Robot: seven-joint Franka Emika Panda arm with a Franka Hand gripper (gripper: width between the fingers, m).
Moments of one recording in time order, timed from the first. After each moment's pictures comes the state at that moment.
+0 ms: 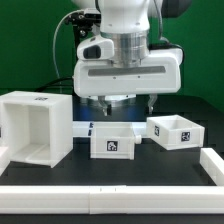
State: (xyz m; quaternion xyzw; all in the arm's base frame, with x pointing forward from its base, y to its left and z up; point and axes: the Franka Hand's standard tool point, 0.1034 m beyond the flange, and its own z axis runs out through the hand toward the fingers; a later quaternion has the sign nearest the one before) arm 0.454 0.018 0.084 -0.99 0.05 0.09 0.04
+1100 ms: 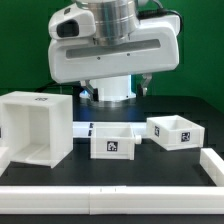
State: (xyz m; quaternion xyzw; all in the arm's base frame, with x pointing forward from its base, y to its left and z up) arm 0.528 -0.018 0.122 -0.99 0.01 0.14 0.07
